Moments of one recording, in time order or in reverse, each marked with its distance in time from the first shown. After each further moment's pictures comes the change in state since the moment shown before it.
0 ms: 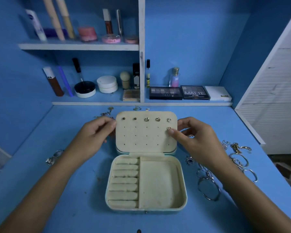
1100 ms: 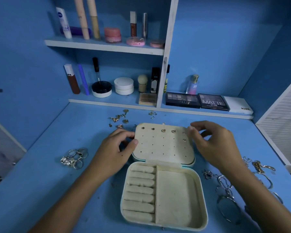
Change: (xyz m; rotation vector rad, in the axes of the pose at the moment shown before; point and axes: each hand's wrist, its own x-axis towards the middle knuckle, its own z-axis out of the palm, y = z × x) left_hand -0.009 -0.032 0.016 0.346 0.087 0.111; right_hand 0.027 -0.003 0.008 -0.323 0.120 -0.087
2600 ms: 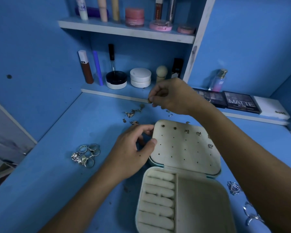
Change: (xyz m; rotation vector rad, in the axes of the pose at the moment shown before) left_hand 0.002 0.010 -0.001 -0.155 0.021 -0.028; right_hand 0.120 -0.097 0.094 0.093 -0.574 -0.272
